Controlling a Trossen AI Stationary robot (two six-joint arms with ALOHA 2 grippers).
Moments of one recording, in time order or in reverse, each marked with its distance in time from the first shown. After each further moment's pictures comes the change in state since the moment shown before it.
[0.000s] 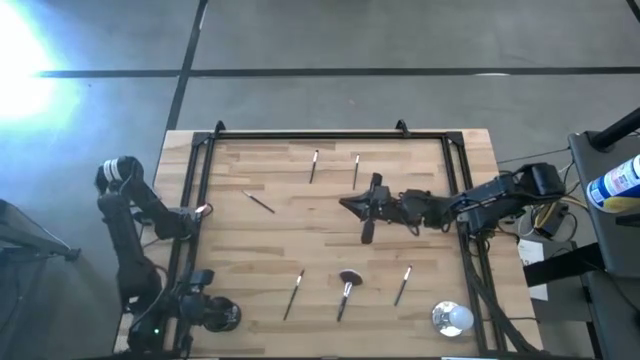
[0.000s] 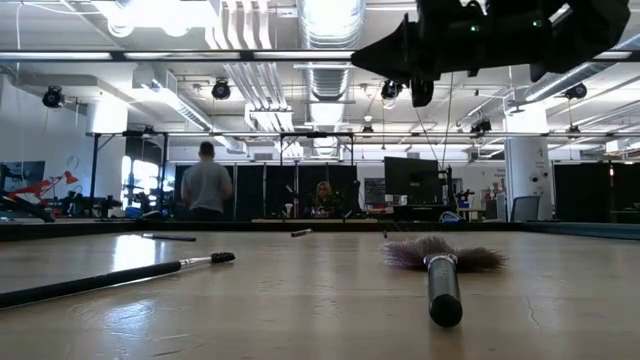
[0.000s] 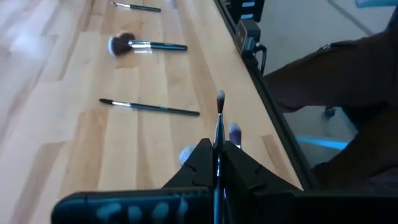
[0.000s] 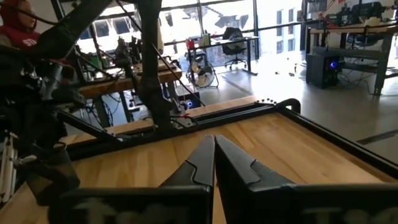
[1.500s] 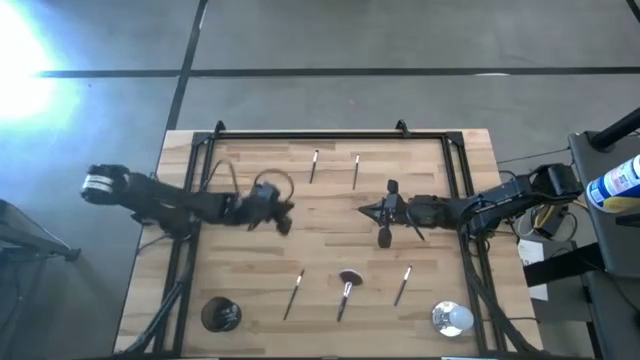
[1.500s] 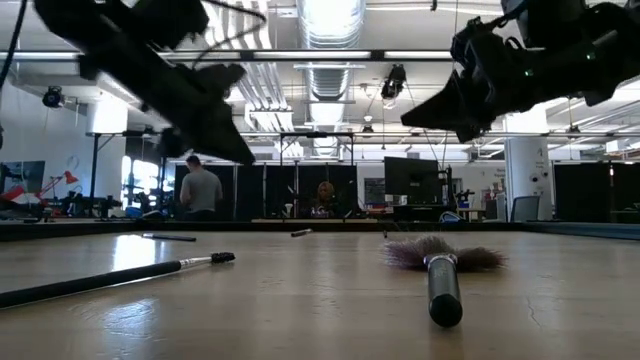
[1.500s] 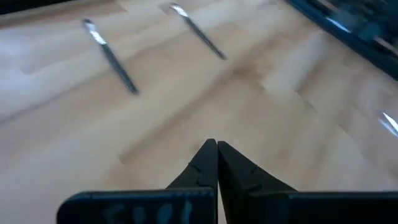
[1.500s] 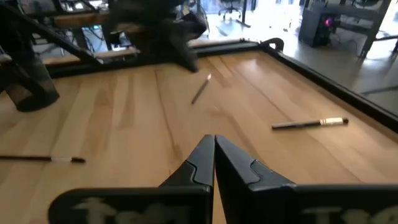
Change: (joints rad) left arm 1.342 -0.024 -0.210 0.539 0.478 0.247; right arm 0.002 -0.178 -0.224 -0.202 0.004 -0.016
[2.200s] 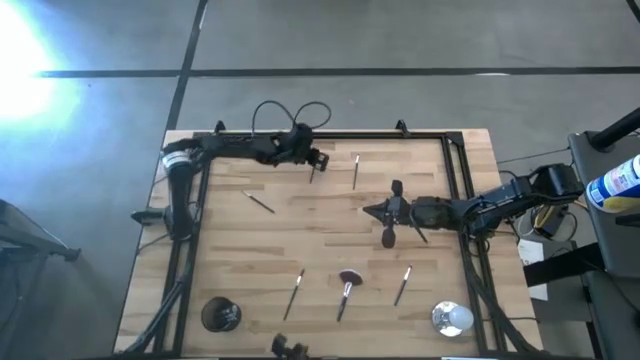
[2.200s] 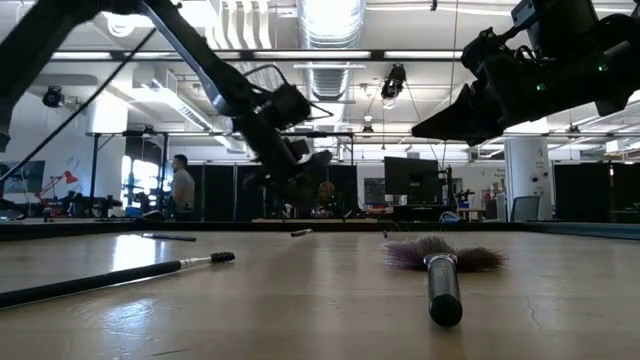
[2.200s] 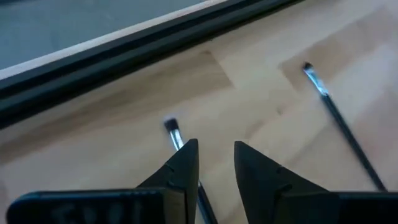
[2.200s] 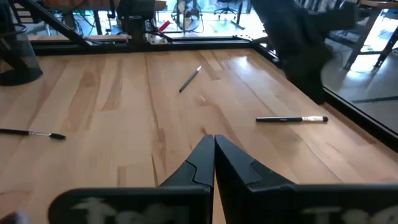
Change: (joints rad) left arm 0.541 0.658 0.654 -0.170 0.286 0.204; right arm -0.002 -0.013 -0.067 0.044 0.022 -0.096
